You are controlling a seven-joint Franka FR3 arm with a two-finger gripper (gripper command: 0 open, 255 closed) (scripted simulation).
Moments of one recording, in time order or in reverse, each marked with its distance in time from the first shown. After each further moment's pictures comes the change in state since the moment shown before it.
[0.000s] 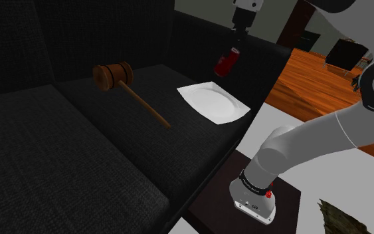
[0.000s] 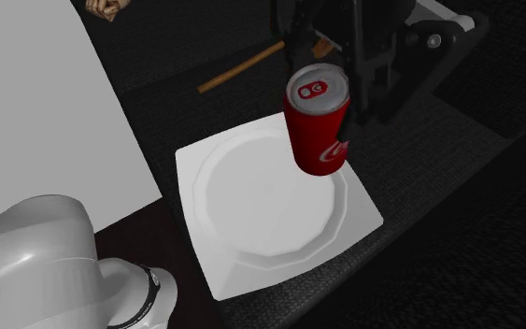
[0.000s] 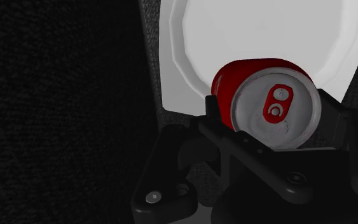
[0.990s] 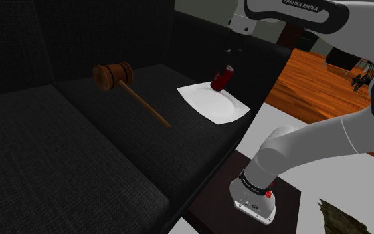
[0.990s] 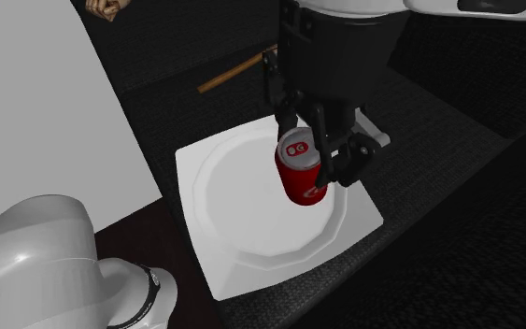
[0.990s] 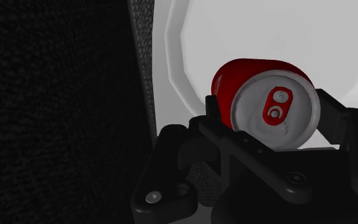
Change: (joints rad) arm -0.006 -0.090 -0.006 -0.263 -0.010 0.172 0.003
